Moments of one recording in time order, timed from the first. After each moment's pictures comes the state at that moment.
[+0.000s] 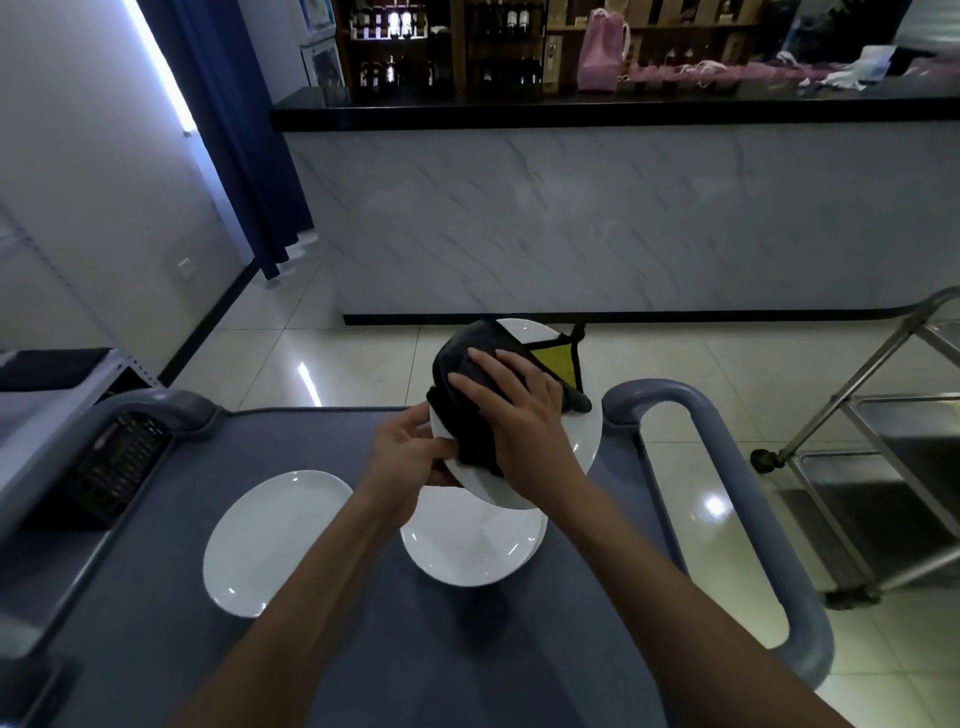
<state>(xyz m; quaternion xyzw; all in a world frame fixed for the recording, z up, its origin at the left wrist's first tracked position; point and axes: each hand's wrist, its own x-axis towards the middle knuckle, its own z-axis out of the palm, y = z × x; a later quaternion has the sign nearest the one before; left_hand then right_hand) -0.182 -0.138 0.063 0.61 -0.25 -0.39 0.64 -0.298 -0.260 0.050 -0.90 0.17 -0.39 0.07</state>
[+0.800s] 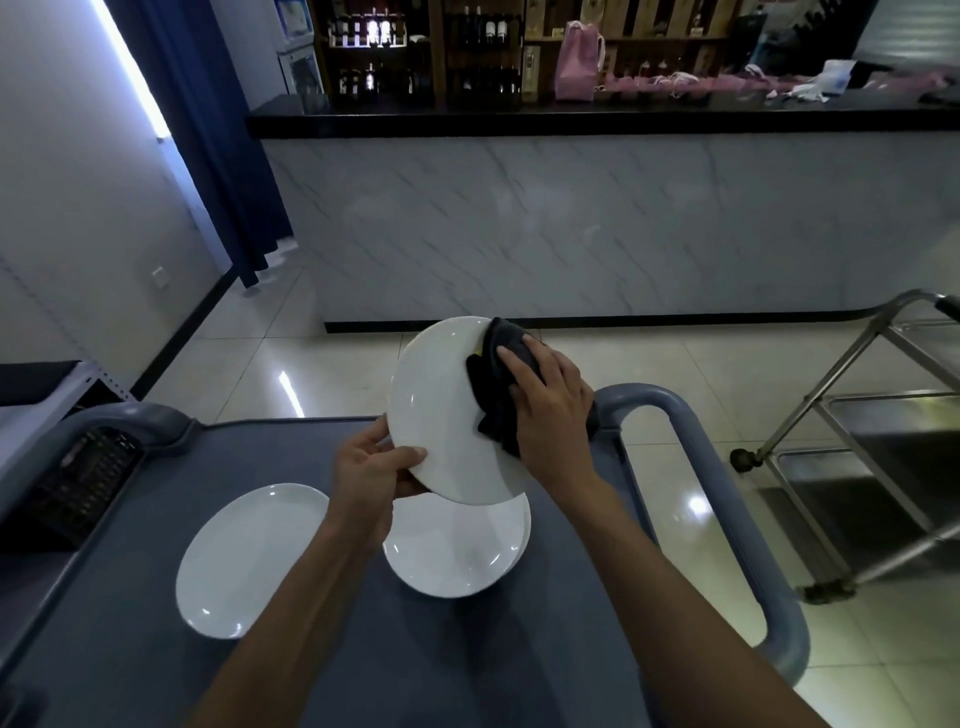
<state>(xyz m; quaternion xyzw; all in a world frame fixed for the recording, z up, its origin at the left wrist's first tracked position) -0.186 -0.130 0.063 0.59 -0.19 -0.36 0.70 -0.313 -0.290 0.053 -0.86 0.35 -0.36 0.11</state>
